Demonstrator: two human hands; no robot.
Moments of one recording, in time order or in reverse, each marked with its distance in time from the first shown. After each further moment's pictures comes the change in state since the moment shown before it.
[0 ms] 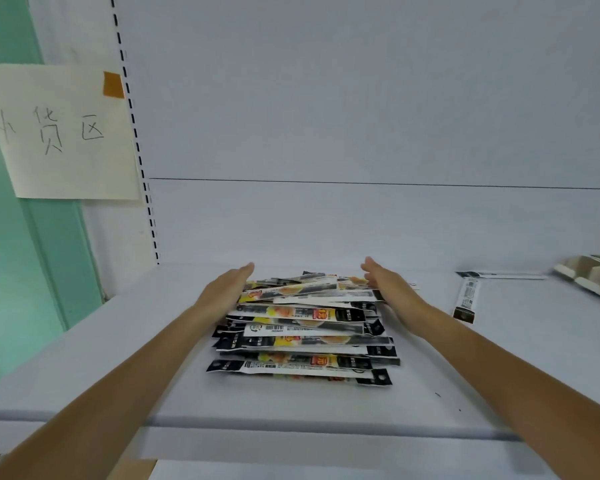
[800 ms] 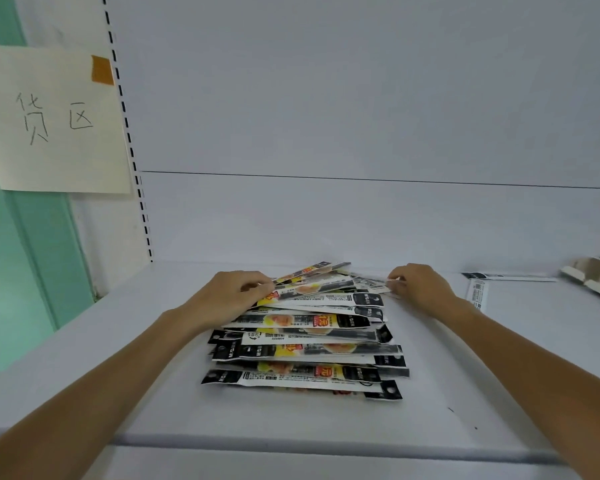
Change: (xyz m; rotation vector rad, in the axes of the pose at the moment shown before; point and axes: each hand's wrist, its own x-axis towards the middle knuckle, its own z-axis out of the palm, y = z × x) left_hand 0.010 -0.009 -0.008 0.207 -0.153 0.344; right_hand 0.058 0.042 -0.045 -0.806 0.140 -0.138
